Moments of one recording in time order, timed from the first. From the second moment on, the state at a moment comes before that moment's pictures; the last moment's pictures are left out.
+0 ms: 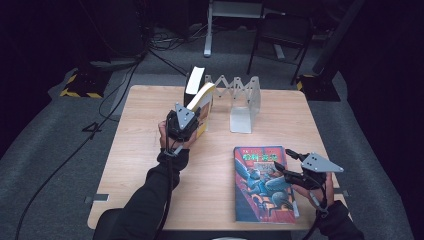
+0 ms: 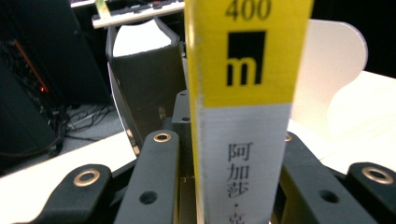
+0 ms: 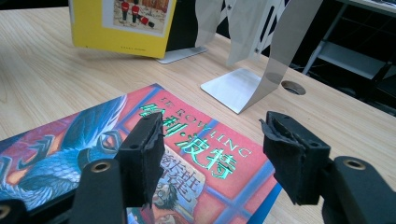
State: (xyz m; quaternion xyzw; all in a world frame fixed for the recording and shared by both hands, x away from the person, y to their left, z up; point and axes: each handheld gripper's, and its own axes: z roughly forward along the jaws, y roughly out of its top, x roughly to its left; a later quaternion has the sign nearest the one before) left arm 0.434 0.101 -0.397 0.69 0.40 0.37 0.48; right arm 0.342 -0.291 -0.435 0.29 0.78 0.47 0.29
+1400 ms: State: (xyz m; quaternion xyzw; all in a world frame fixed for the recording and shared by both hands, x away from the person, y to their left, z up) left arm 0.439 0.068 -0.440 0.64 0.47 0.42 0.44; right arm 0.342 -0.293 -0.442 0.29 0.79 0.46 0.28
